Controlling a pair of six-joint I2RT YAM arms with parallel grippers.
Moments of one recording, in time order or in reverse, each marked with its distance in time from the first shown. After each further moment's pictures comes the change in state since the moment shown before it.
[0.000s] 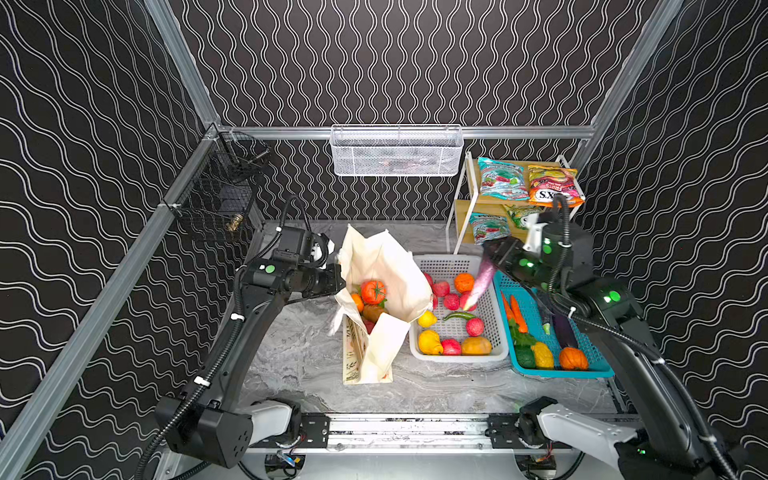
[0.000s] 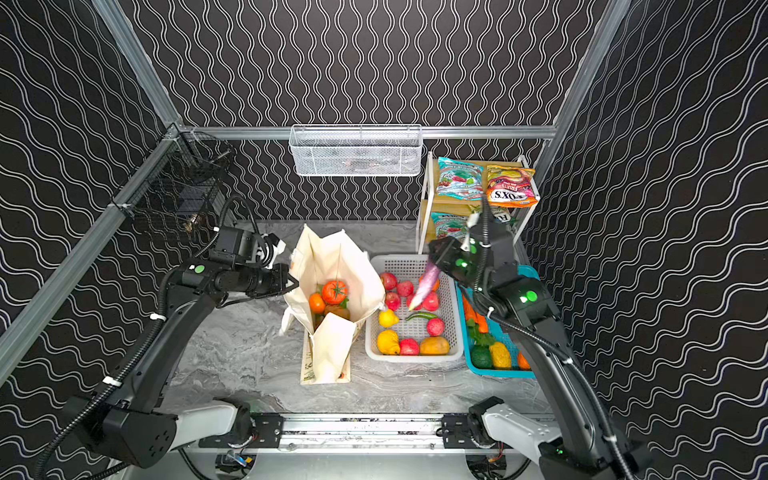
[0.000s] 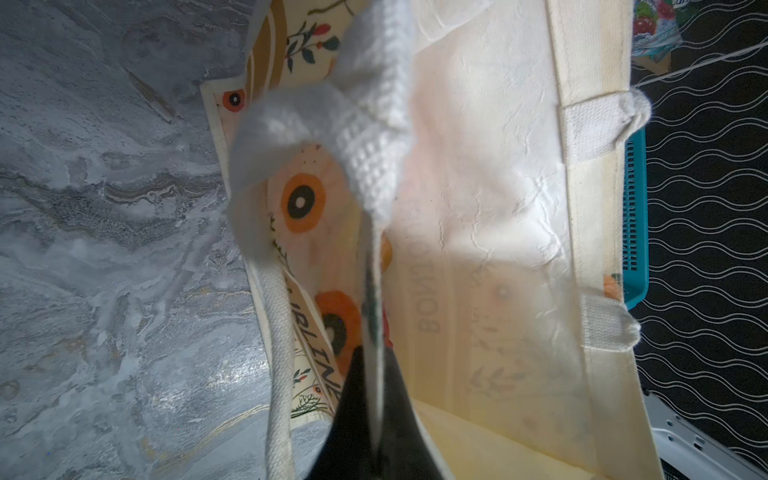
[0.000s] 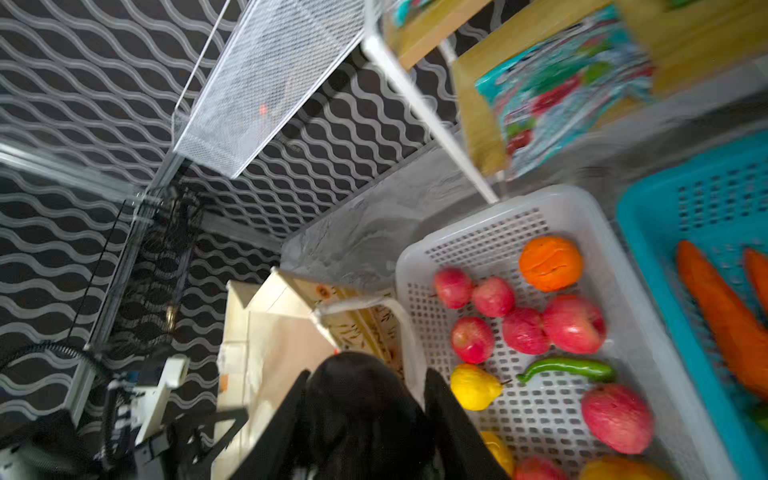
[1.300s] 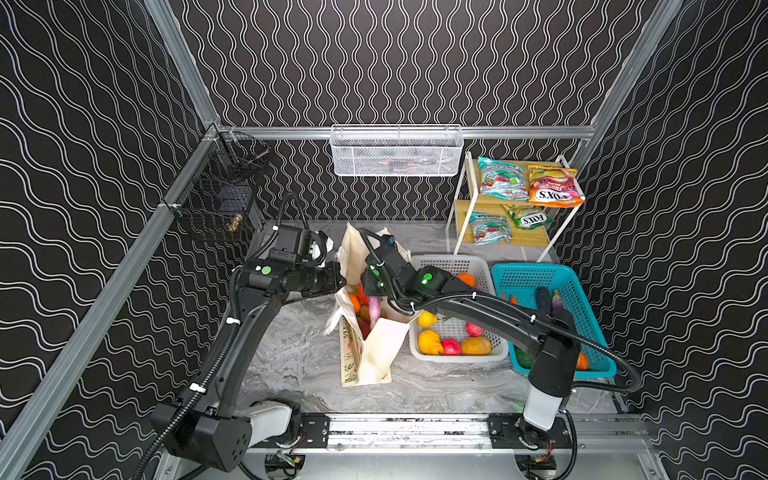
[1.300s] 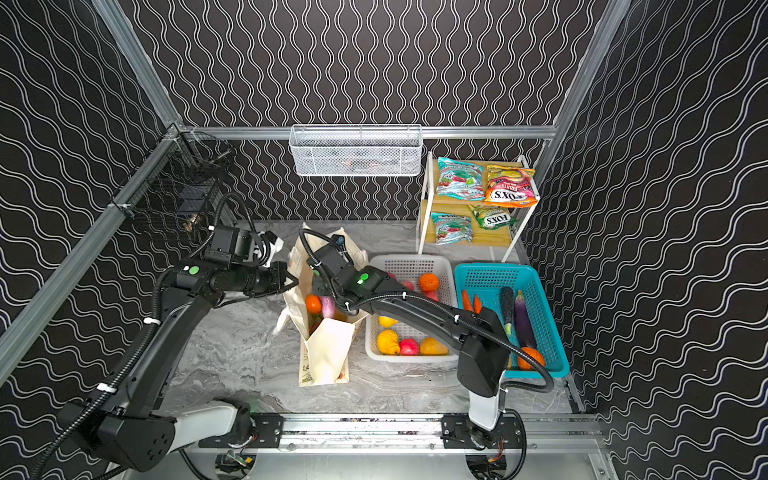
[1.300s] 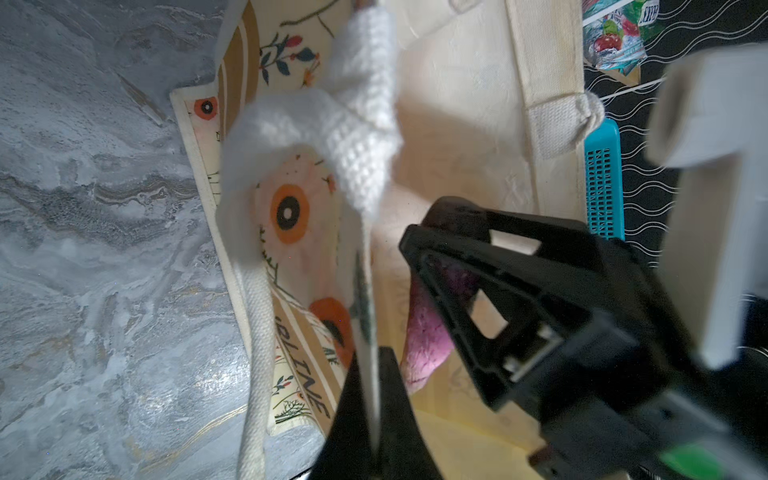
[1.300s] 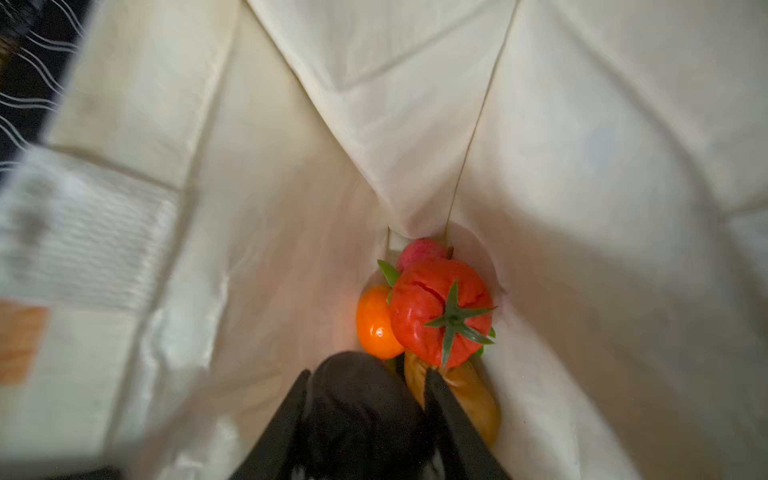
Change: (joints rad) left arm -0.003 -0.016 0.029 -0.011 0.015 -0.027; right arm 0.511 0.722 0.219 0.206 0.233 -0.055
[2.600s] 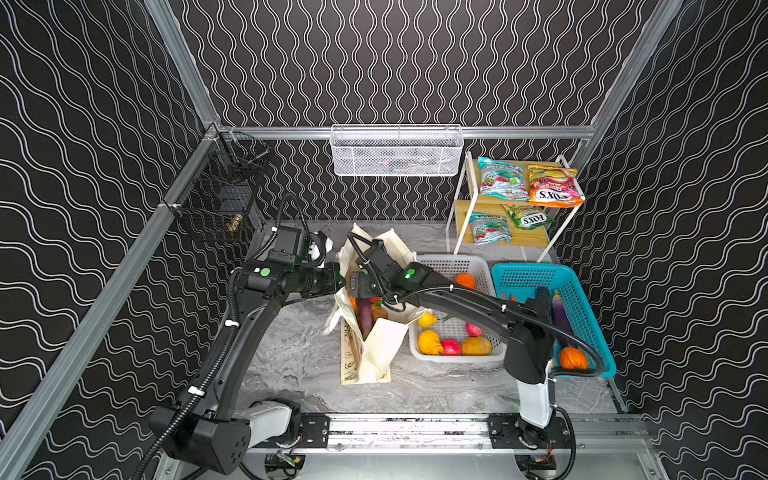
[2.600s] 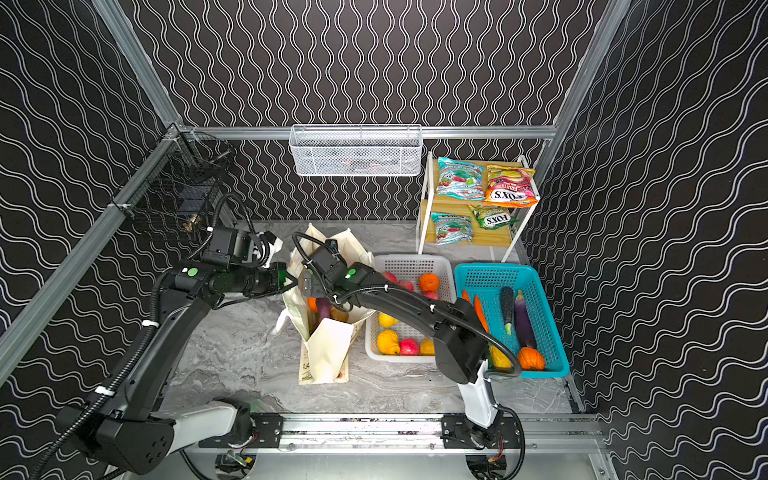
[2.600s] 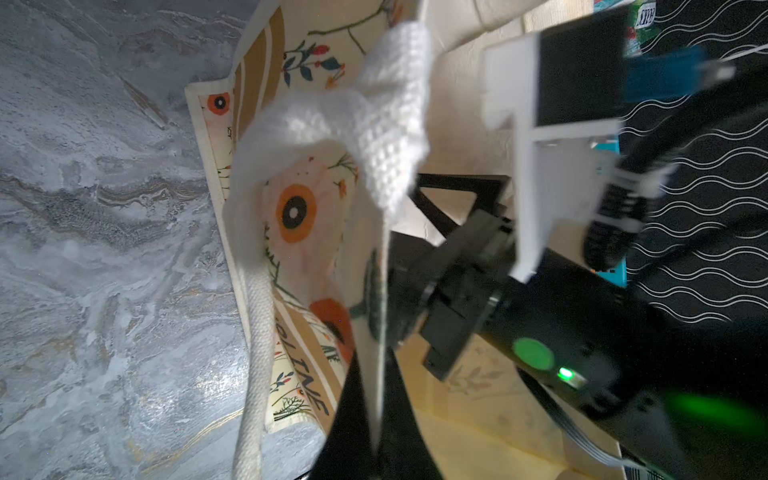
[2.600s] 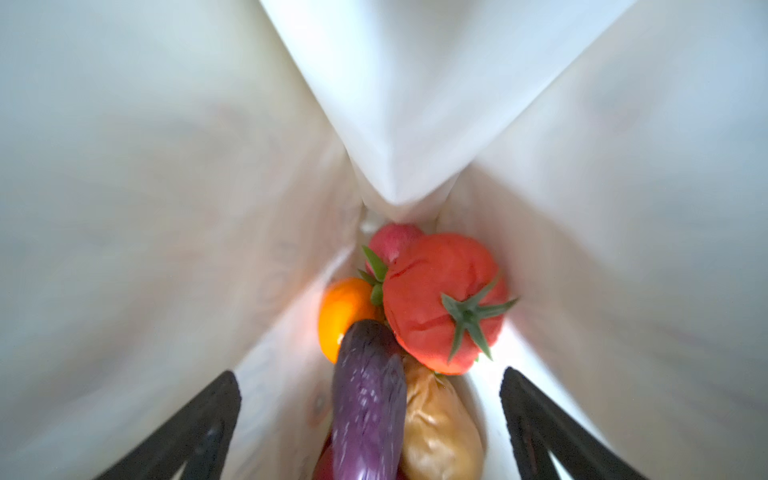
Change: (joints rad) left arm 0.000 -0.008 -0.009 0.006 -0.003 -0.001; right arm -0.024 0.100 0.117 -0.093 0.008 -0.086
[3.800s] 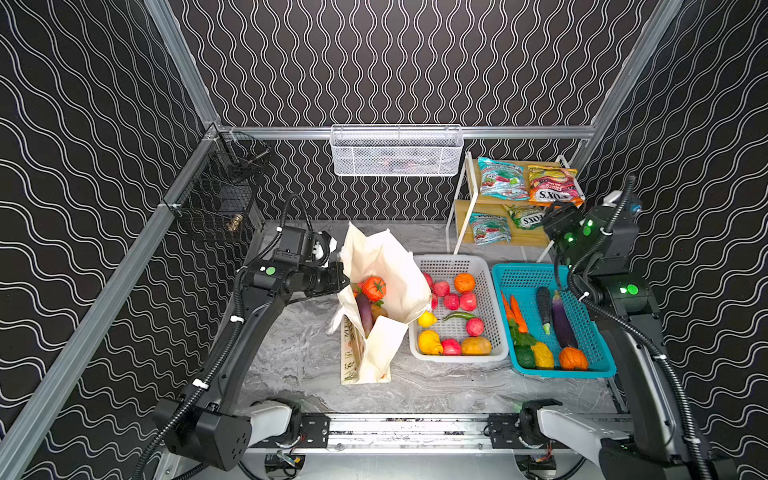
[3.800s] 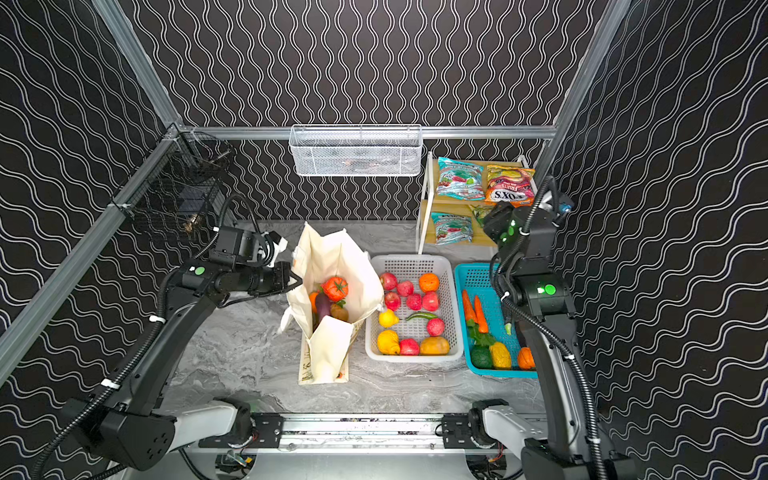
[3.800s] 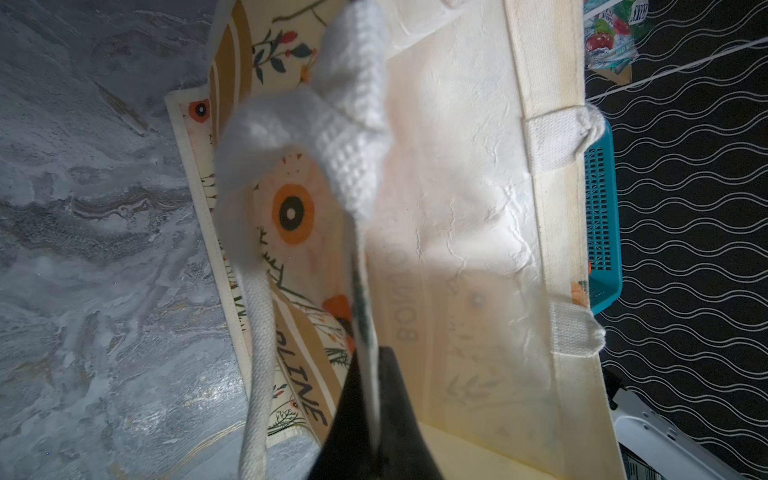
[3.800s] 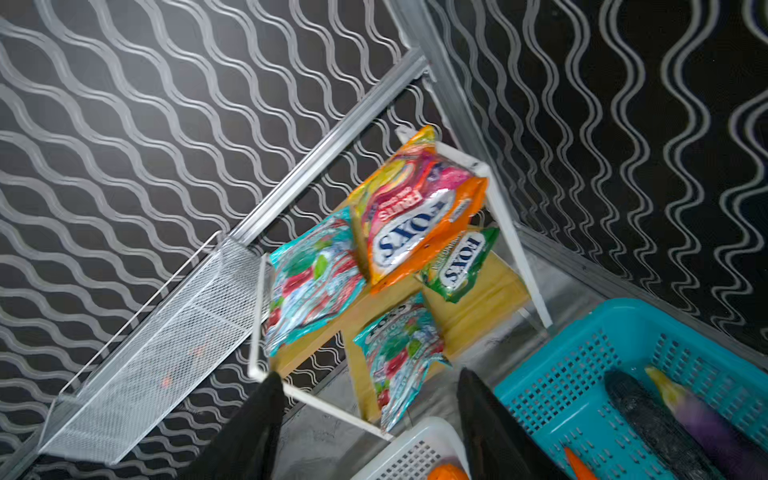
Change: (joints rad) left arm -0.016 0.011 -0.031 0.052 0.017 -0.003; right arm -0.939 -0.836 -0.370 0.126 0.015 0.039
